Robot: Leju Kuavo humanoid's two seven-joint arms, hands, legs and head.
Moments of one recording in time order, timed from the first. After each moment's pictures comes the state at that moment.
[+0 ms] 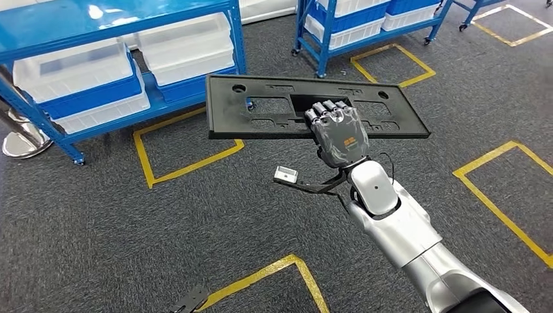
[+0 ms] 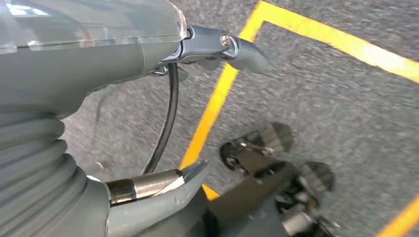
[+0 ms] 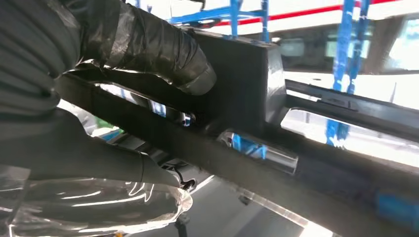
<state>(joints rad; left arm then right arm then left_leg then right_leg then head) -0.13 -0.02 -0.19 -0.18 -0.25 -0.04 -0.11 -0.79 -0.01 0.79 -0.98 1.39 -0.61 -0.07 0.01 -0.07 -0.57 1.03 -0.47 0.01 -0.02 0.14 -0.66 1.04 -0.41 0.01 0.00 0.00</state>
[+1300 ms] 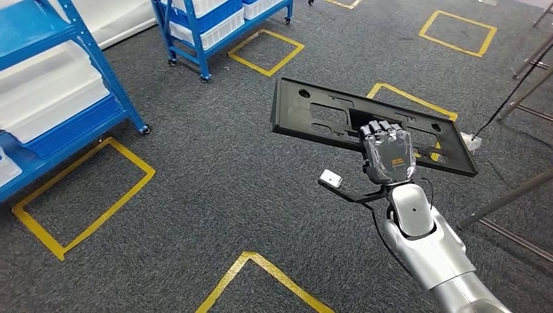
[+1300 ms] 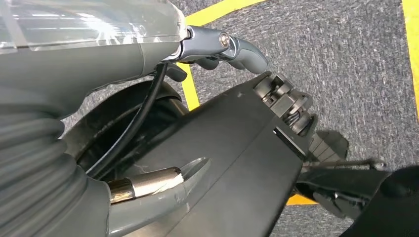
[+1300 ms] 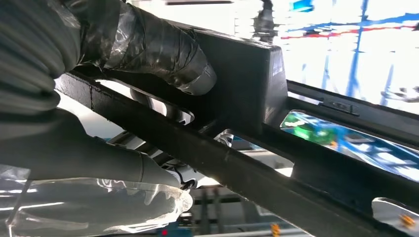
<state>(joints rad) -0.07 -0.17 -0.32 -0.18 -0.38 0.03 -0.13 -0.65 -0.14 0.62 -1.00 1.47 -0.65 0.01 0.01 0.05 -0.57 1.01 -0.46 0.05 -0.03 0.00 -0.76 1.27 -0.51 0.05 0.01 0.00</state>
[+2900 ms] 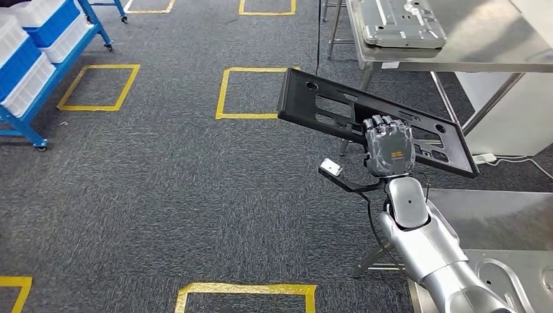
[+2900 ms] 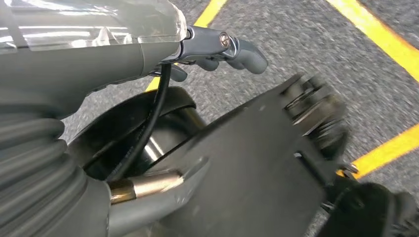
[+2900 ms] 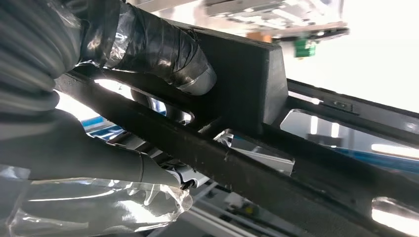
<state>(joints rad) -0.07 -0.15 -0.25 -0.20 -0.38 0.05 -0.09 -0.71 -0.07 0.61 -0.87 1.51 -0.68 0.06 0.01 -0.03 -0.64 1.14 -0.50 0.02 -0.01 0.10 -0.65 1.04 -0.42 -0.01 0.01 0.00</state>
